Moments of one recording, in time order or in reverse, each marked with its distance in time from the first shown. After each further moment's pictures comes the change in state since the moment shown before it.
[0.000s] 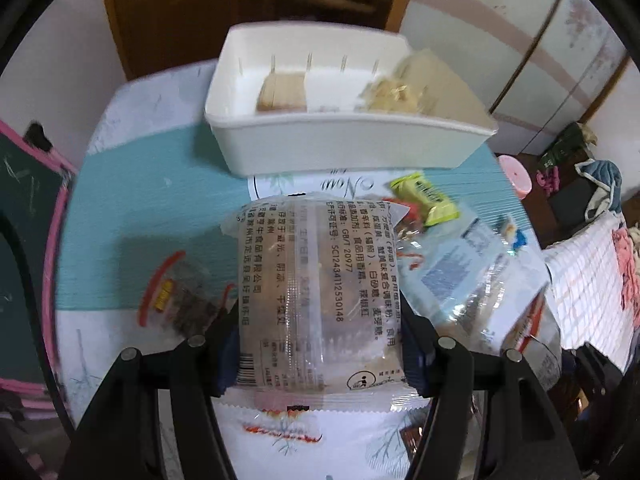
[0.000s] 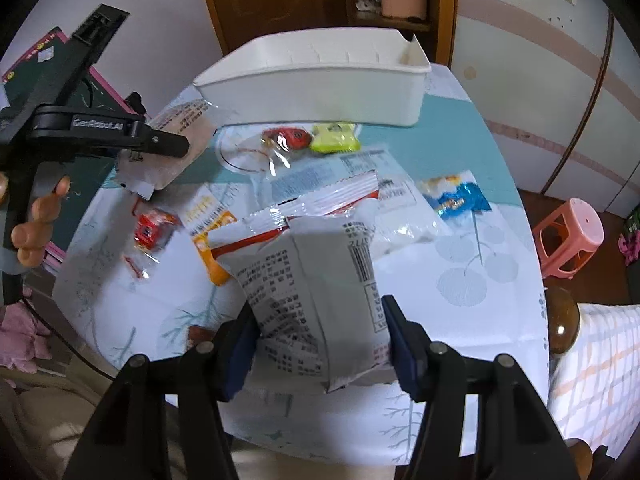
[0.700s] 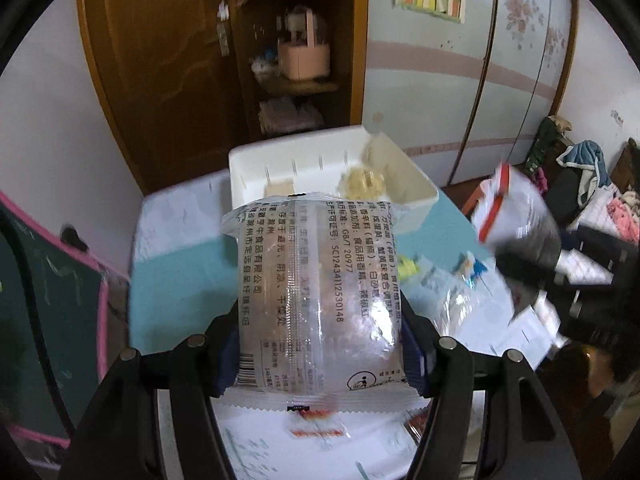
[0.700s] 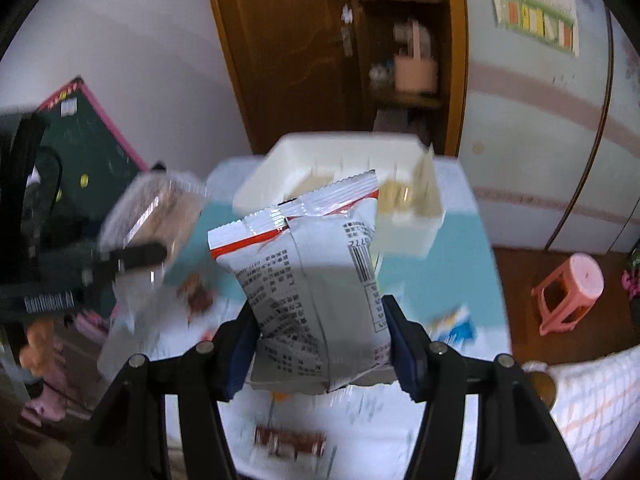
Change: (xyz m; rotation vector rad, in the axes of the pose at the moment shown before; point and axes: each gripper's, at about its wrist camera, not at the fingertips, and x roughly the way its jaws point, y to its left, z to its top) left arm -0.132 -0.022 0.028 0.194 -0.239 0.061; right arm -0.086 0.017 0.122 -0.008 -0.228 0.021
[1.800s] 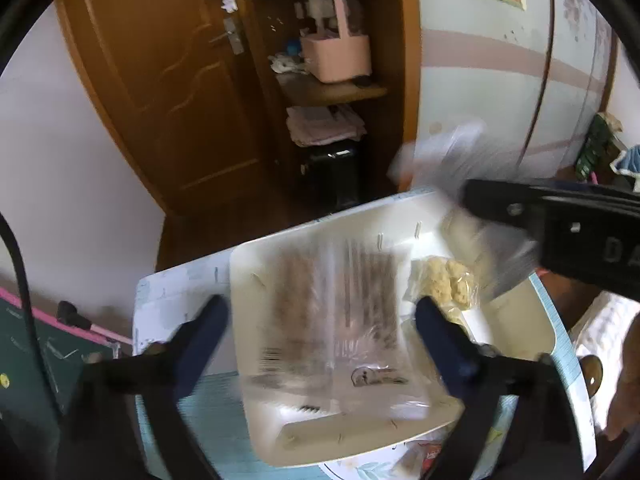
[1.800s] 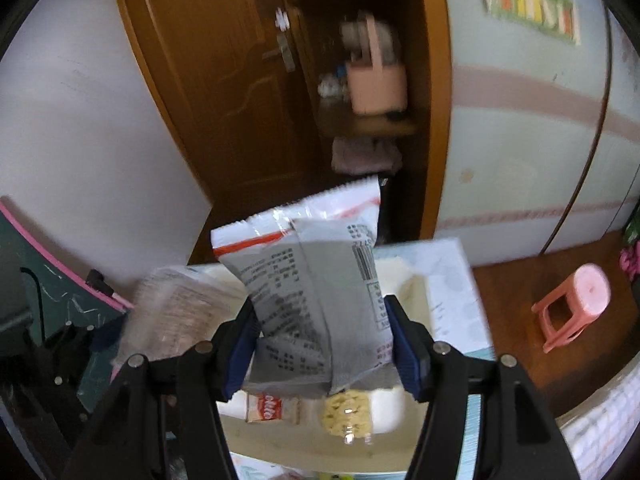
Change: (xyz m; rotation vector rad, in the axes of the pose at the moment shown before) left arm 0.204 0.033 0.173 0.005 0.070 0.131; right arm 0.192 -0.075 0.197 0.227 0.090 -0.022
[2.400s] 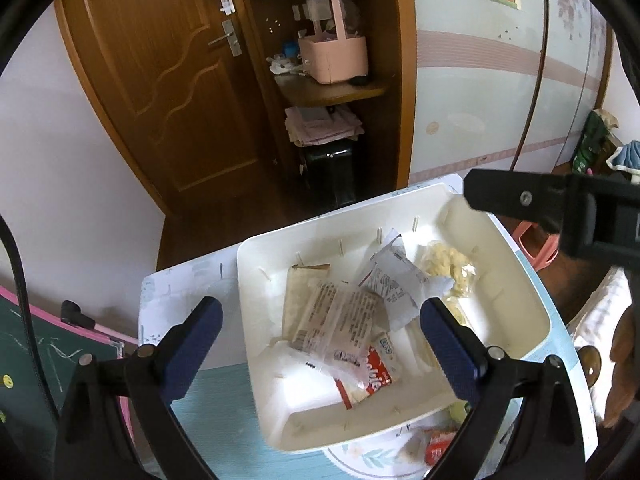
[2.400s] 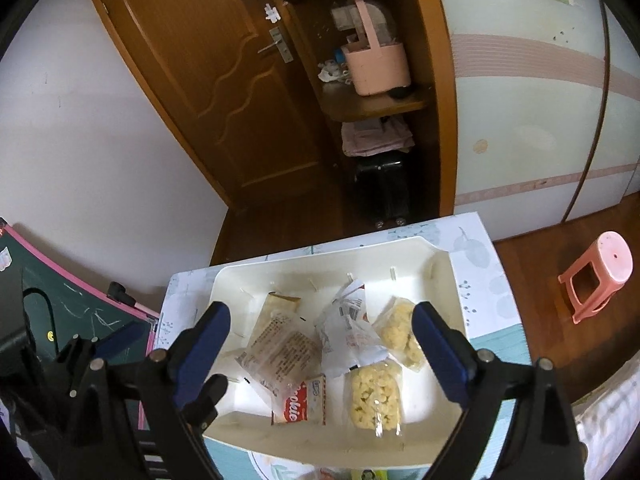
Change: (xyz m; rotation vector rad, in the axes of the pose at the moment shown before) left arm -0.027 0.005 -0.011 0.012 -0.013 -0.001; right arm -0.017 -0.005 -0.006 0.059 -0.018 0.028
